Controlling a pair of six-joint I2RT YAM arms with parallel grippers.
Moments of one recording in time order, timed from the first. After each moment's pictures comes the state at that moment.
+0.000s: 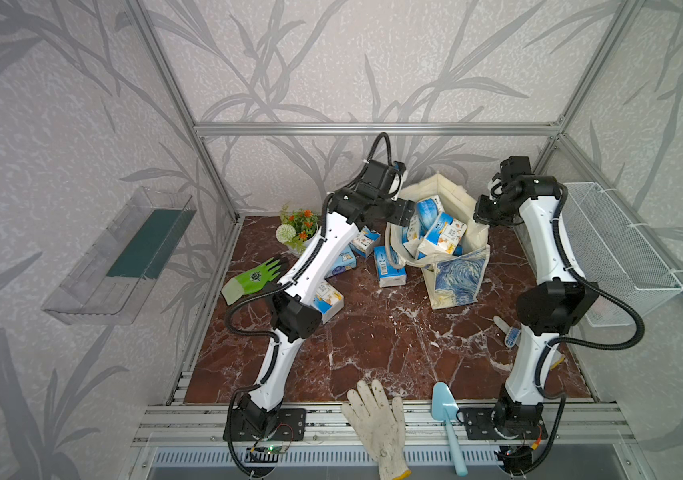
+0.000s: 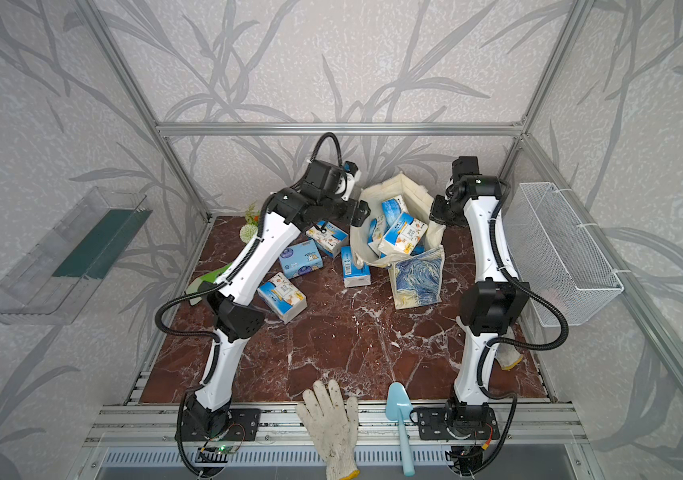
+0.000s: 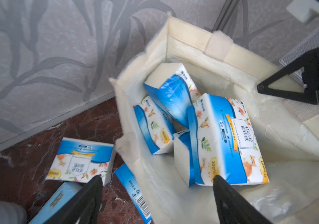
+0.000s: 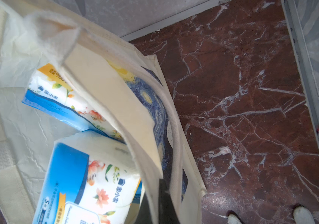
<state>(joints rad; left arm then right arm) -0.59 2.20 2.63 -1.04 0.04 -0.15 -0.01 2.06 2.35 -1.33 -0.16 0.28</state>
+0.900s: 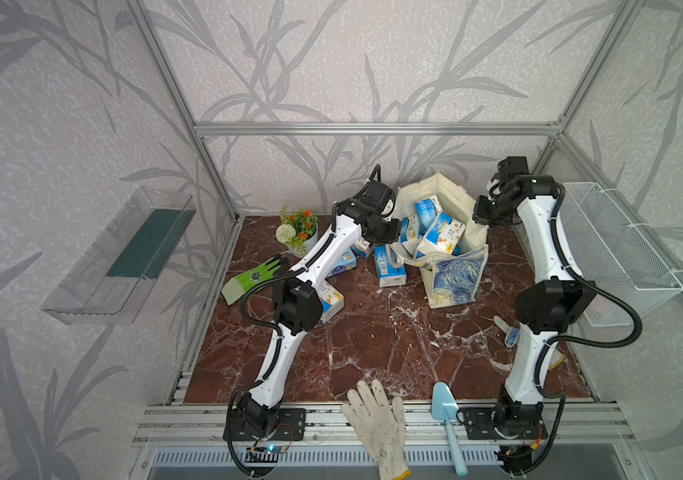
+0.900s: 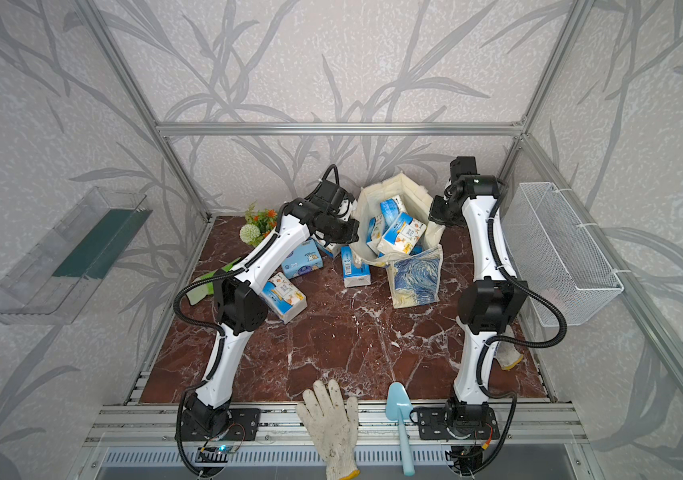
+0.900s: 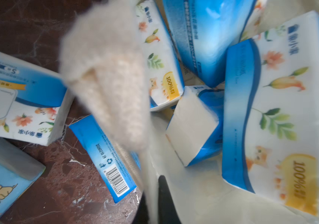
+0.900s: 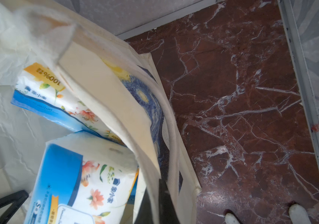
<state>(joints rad) -0.56 2.33 2.49 -1.06 0.30 -0.36 -0.01 2.07 2.36 -1.34 -0.12 0.28</state>
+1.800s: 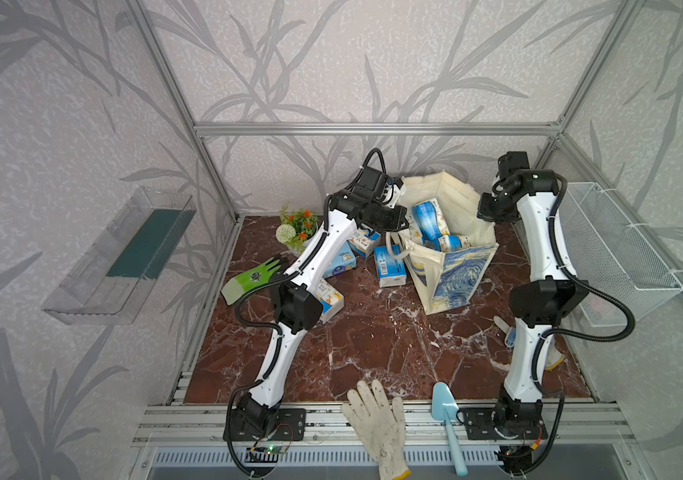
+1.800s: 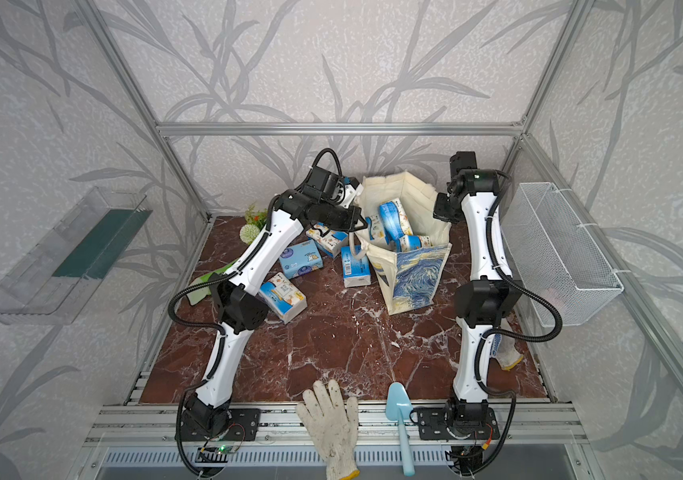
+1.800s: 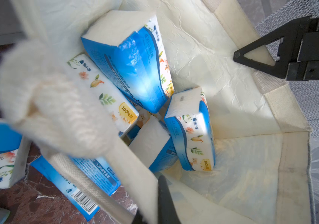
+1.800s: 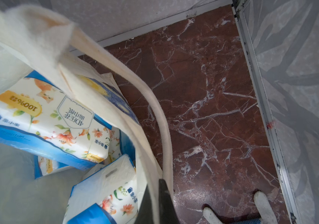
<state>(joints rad) -0.53 2.34 2.64 -1.06 0.50 -0.28 -0.01 2.15 2.56 -1.46 0.03 0.26</state>
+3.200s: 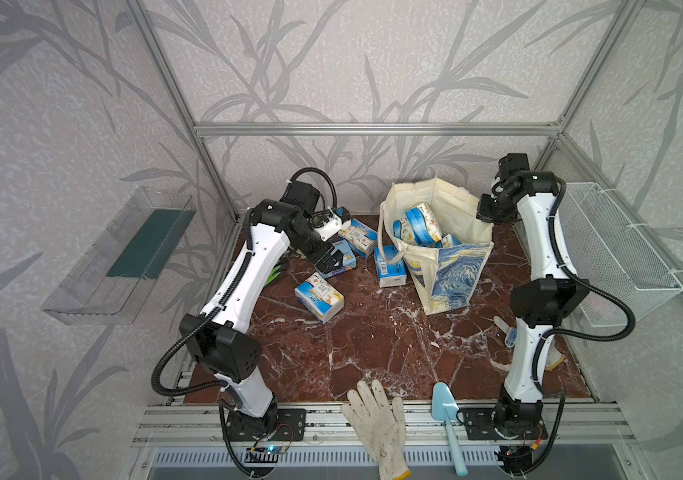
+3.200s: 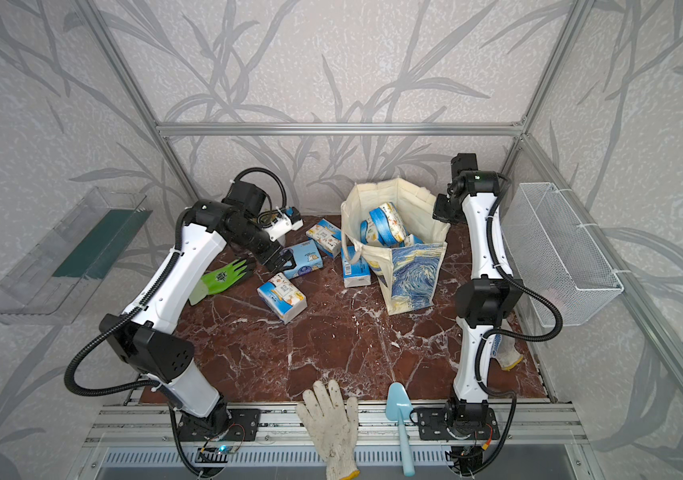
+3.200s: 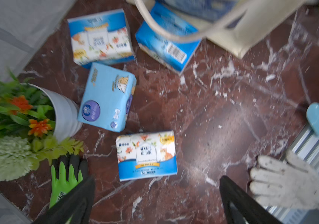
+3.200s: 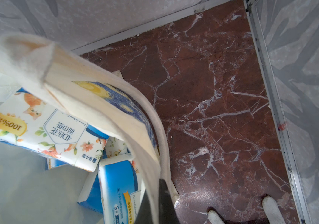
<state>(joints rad) -0.31 1.67 1.81 -1.33 0.22 0.59 -0.01 2.15 2.52 -1.43 -0.04 0.26</state>
